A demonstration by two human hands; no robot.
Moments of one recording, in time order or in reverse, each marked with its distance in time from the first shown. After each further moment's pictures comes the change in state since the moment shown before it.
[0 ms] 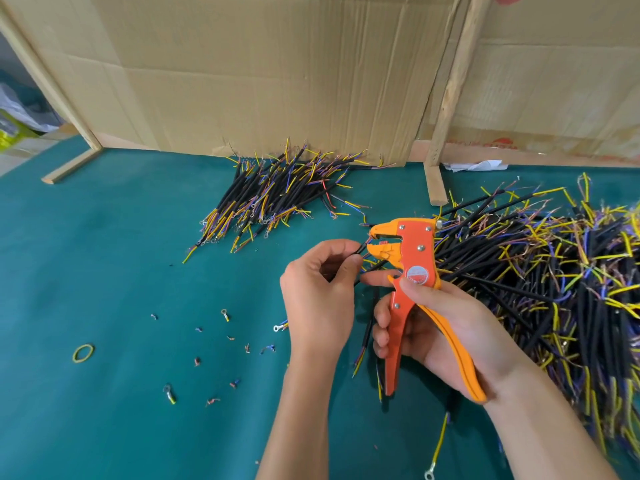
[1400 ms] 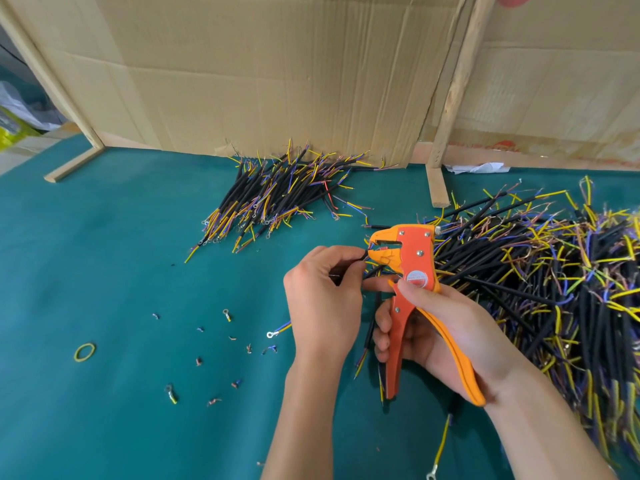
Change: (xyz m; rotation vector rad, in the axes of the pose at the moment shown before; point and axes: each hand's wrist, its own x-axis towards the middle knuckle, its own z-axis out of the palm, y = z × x) left_hand -0.003 0.003 0.002 0.145 0.030 0.087; right_hand -0.004 -0.004 0.009 -0.012 0.055 0.043
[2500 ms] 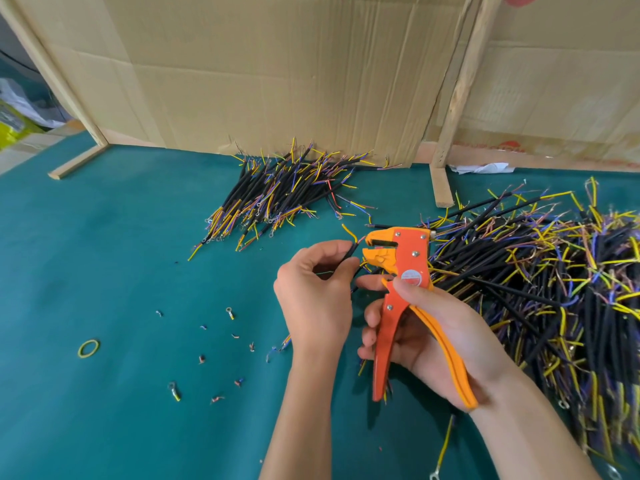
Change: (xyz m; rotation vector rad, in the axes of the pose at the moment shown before) left_hand 0.005 0.001 -0.006 -0.116 0.093 -0.172; right_hand 0.009 0.011 0.004 0.109 -0.062 0.028
